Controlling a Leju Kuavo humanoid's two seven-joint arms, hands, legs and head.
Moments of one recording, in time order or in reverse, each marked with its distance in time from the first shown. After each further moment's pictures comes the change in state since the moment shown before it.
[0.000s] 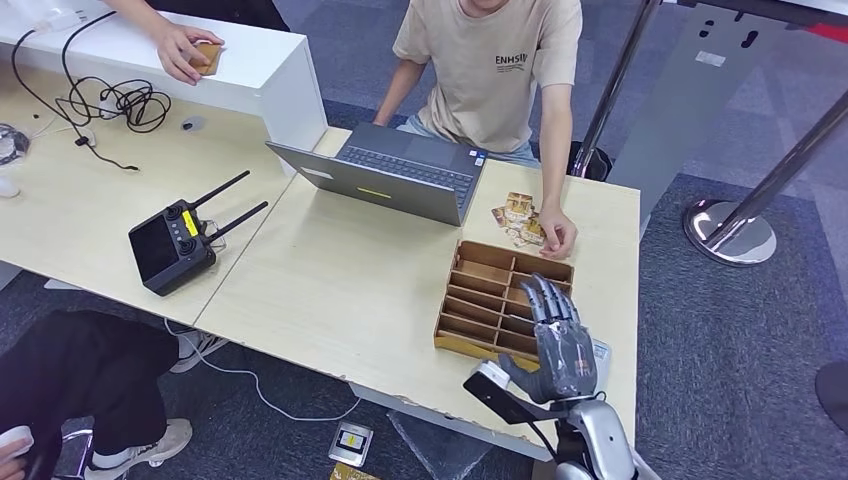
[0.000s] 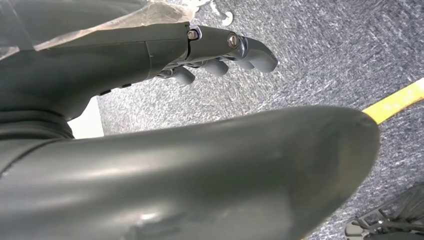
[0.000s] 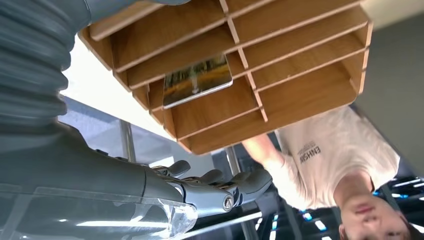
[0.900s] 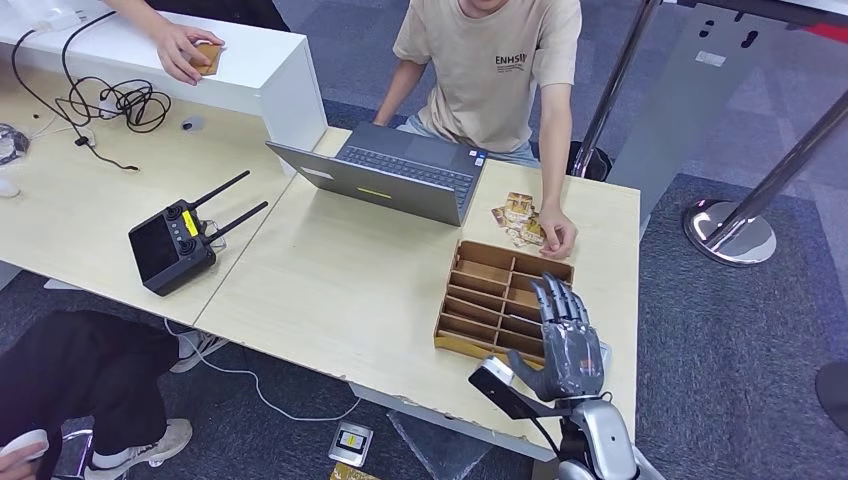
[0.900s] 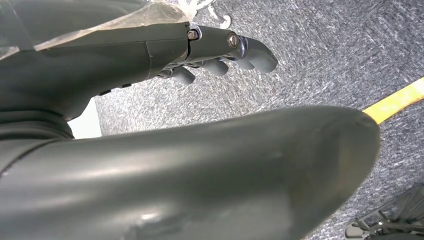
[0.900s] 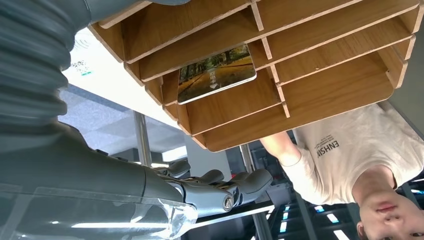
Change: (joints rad) left arm 0.000 0.001 0.000 0.000 -0.014 0.000 -0.005; right arm -0.002 0.004 -0.016 0.043 0.049 -0.020 0.039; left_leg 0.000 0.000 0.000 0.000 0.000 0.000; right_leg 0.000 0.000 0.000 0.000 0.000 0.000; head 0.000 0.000
